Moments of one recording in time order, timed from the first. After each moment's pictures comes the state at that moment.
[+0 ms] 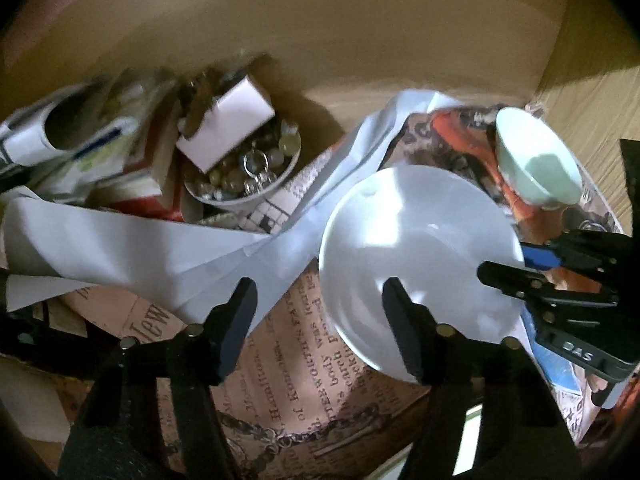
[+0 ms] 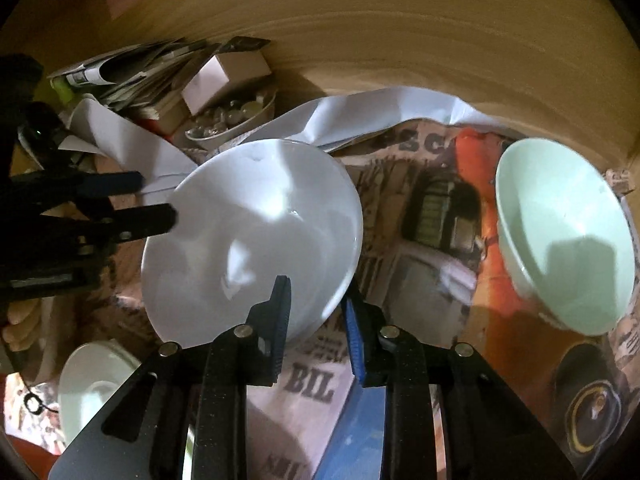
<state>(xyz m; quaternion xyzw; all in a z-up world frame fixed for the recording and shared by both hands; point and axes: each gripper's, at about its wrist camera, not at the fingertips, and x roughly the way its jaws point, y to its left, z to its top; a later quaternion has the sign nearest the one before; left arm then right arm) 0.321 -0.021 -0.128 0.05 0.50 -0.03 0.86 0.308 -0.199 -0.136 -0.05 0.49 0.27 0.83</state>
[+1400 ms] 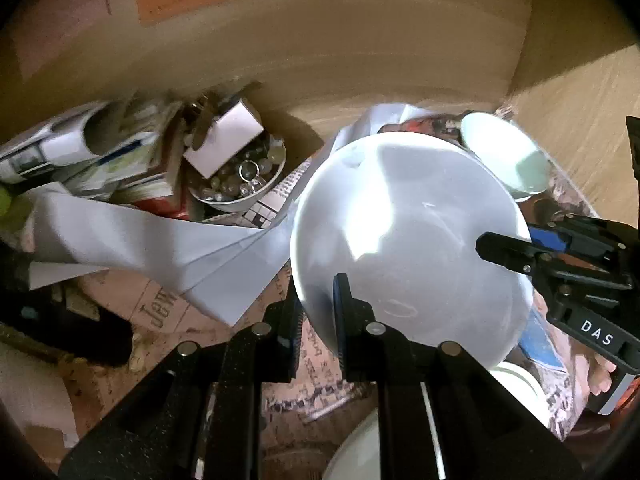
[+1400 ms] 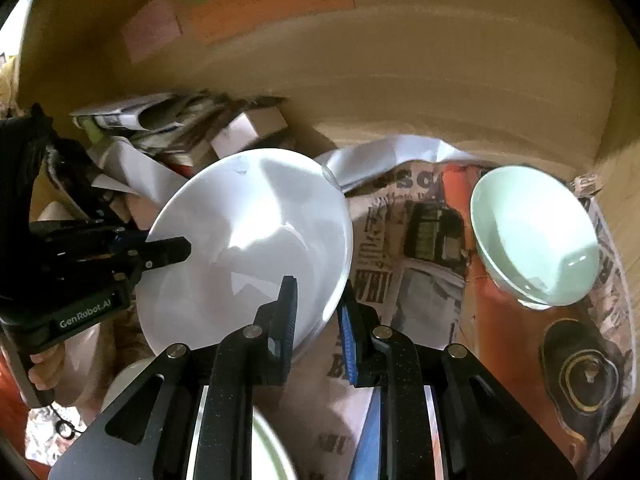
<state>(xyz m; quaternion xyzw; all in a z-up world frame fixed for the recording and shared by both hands) 0.276 -0.026 -0.097 0.06 0.46 -0.05 0.88 0.266 -0.203 -0.094 -0.02 0.42 0.25 0.87</state>
